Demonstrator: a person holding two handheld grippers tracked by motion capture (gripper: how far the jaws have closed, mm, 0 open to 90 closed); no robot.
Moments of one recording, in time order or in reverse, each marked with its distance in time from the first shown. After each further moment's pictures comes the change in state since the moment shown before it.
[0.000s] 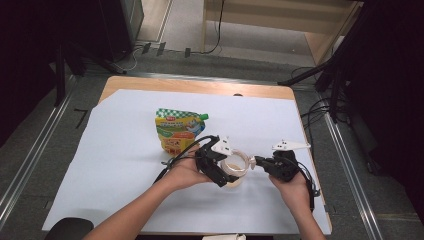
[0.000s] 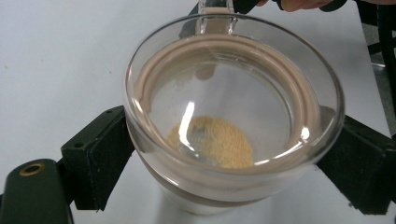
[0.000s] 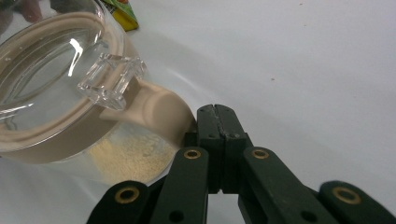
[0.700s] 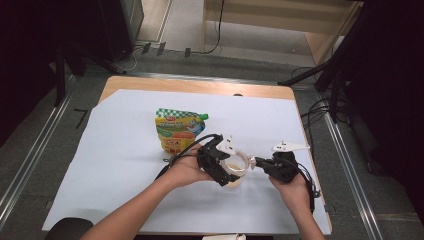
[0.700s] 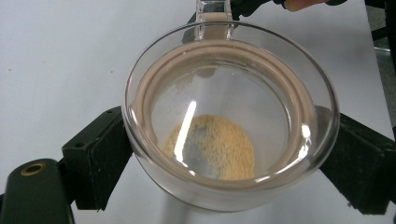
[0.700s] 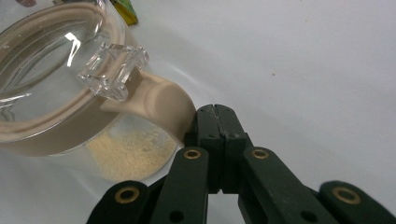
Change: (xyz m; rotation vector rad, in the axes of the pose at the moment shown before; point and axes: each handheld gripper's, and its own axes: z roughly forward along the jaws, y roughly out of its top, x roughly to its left) left arm -0.001 0.011 -0.001 0.059 0.008 0.019; right arm 0.002 -0.002 0.000 0.008 -0.010 -0.005
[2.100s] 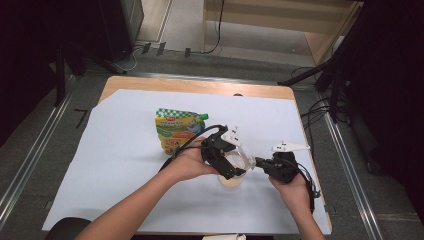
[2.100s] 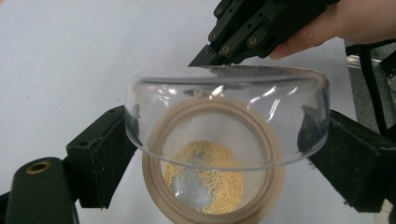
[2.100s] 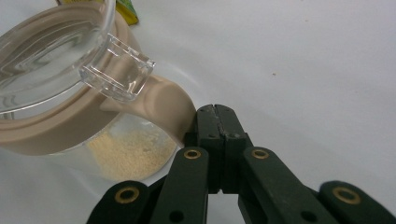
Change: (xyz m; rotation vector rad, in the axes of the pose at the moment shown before) left arm 0.001 0.032 -0.019 -0.018 -0.015 0.002; right arm 0.000 -0.001 0.000 -0.004 0.004 0.001
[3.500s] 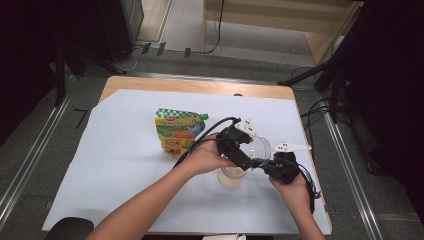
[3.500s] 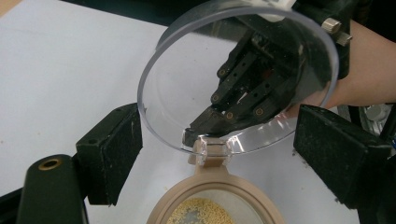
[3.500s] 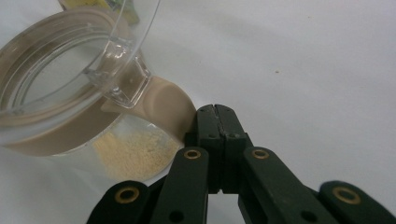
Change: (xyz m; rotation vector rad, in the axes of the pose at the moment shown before) left arm 0.012 0.028 0.024 -0.070 -0.056 -0.073; right arm -0.001 -0.002 -0.001 -0.006 0.019 0.031
